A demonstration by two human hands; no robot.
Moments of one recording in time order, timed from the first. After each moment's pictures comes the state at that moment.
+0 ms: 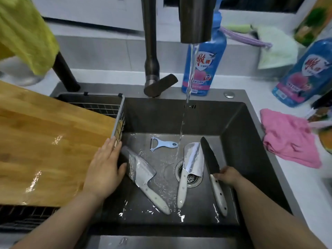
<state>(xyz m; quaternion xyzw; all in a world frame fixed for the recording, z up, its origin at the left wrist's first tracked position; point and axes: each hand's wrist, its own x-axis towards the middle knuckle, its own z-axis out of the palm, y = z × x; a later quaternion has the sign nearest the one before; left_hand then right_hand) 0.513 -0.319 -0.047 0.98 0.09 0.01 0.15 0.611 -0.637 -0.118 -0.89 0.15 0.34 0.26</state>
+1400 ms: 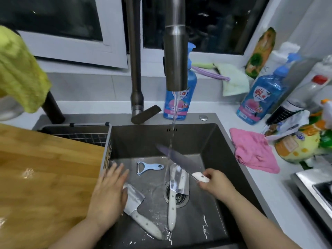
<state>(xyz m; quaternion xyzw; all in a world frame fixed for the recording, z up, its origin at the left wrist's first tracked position) 0.516 -0.326 -0.036 0.99 -0.03 0.00 0.12 0.575 -0.605 -0.019 -0.94 0.06 0.18 0.28</state>
